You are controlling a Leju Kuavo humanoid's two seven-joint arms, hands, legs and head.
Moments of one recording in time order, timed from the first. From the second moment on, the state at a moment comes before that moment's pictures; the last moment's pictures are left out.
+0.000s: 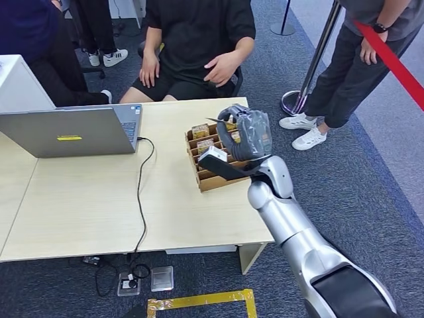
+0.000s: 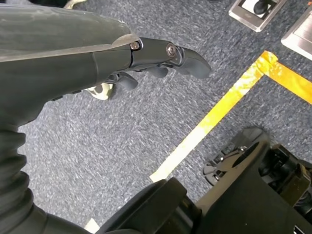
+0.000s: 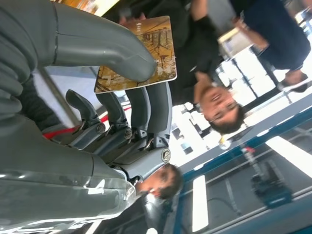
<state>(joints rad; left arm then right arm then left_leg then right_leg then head) -0.17 -0.14 0.49 -0.19 -1.35 0.10 0.00 -0.77 0.22 0.48 -0.72 0.88 -0.68 -0.39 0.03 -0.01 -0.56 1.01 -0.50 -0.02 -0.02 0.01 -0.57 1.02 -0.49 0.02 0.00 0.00</state>
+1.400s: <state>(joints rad) -0.12 -0.13 0.52 -0.19 -1.34 0.09 0.04 -0.50 0.13 -0.54 -0.87 1.06 -0.70 -0.70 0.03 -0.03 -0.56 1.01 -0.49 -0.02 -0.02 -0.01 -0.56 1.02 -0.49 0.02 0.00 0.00</state>
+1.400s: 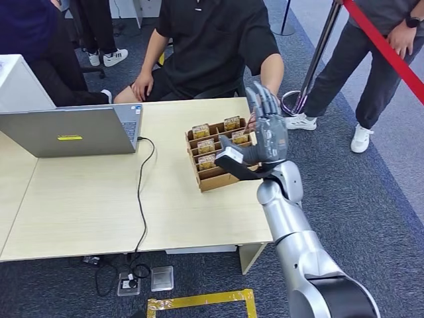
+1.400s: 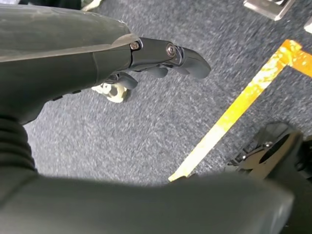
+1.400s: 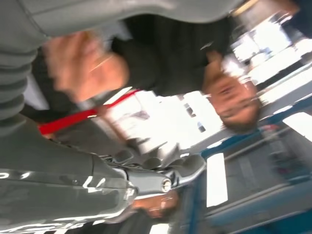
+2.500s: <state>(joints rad) -0.12 -0.13 0.54 -0.19 -1.20 -0.10 -0.05 -0.14 0.04 -0.77 -0.20 1.10 -0.28 0.08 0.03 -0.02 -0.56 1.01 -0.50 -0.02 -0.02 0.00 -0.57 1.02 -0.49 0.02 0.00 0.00</state>
